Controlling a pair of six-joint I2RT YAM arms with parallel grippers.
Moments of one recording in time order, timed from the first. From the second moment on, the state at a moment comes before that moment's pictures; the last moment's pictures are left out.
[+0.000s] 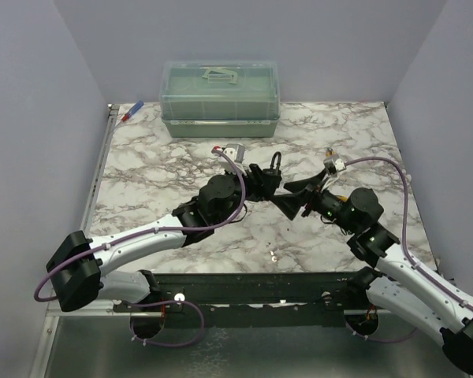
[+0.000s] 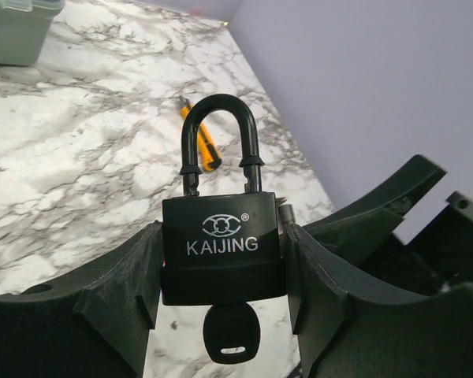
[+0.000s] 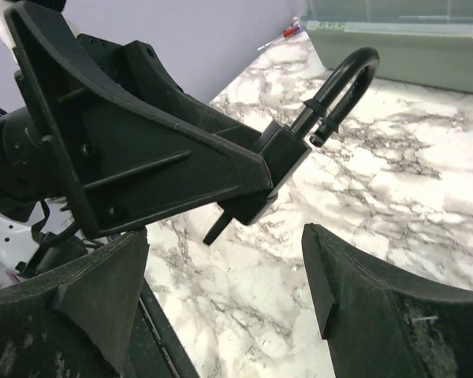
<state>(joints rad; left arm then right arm) -1.00 1.26 0.85 0.36 -0.30 -0.66 0.62 0.77 0.52 0.30 -0.28 0.45</state>
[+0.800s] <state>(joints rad) -0.99 1.18 0.75 0.31 -0.12 -0.40 0.62 0.98 0.83 -0.06 0.01 0.84</state>
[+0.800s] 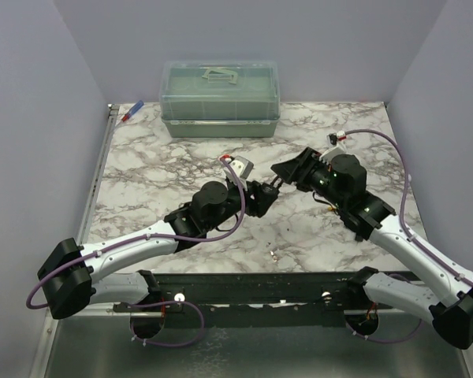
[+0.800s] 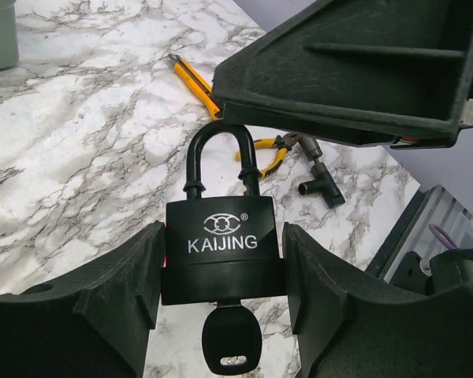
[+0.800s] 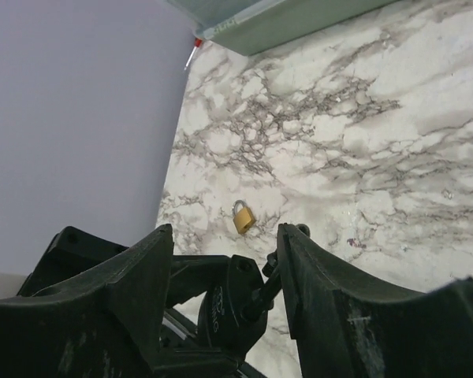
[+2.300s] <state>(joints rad) -0.91 1.10 0.77 -0.16 -0.26 -0.46 0.63 1.31 0.82 -0.53 -0.03 0.76</state>
